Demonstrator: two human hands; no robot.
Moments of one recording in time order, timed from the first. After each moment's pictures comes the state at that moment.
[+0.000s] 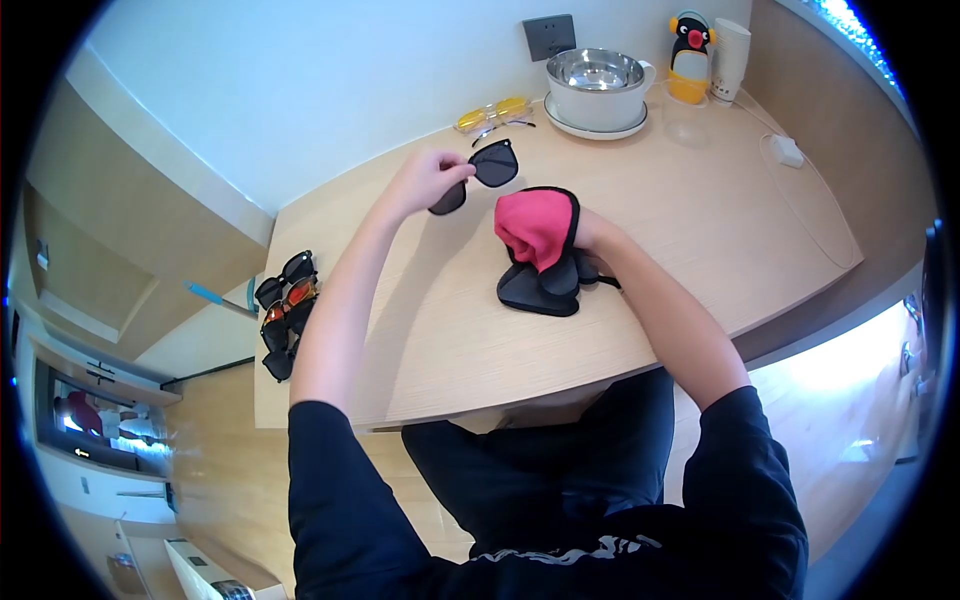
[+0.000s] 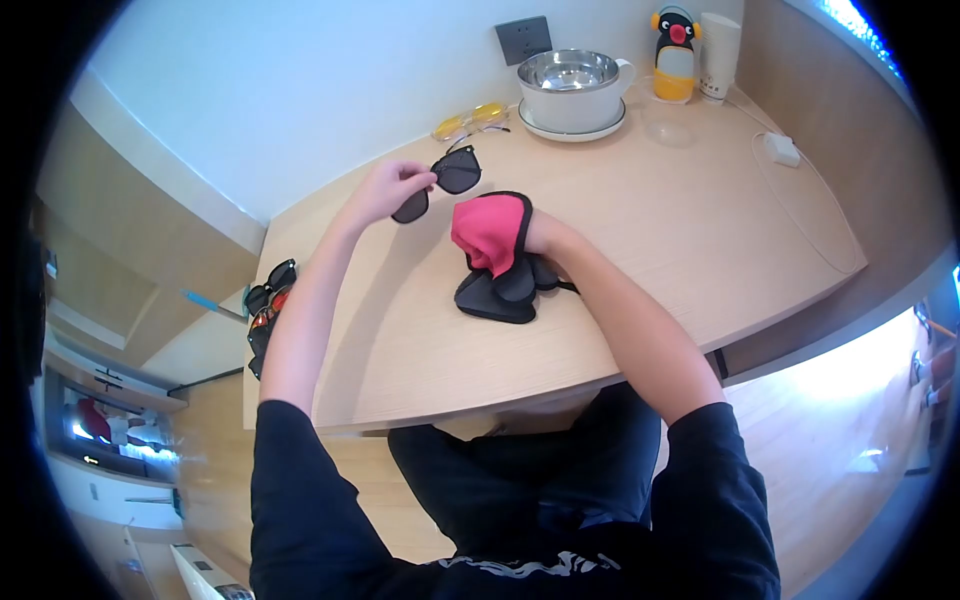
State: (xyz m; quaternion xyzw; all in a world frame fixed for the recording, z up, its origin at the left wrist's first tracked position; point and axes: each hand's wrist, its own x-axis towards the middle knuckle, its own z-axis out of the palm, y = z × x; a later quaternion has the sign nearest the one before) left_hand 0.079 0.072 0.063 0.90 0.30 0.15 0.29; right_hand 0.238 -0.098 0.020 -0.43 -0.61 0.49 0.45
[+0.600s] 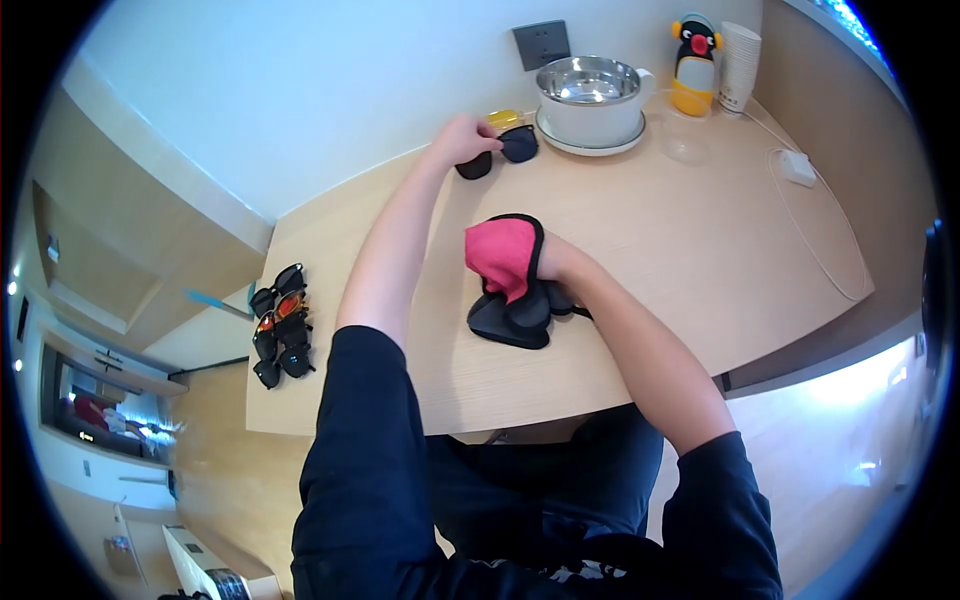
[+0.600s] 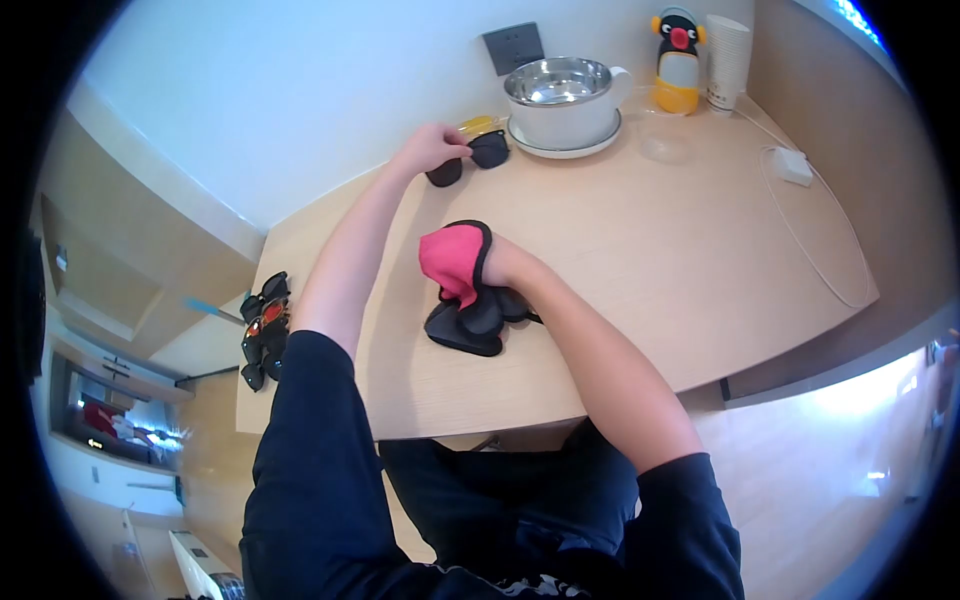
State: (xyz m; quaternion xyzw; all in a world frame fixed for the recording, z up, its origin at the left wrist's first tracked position) left_hand 0.196 0.148 0.042 0.93 0.31 0.12 0.18; right_hand 0.246 -0.077 -0.005 -0.41 -0.60 0.53 0.42
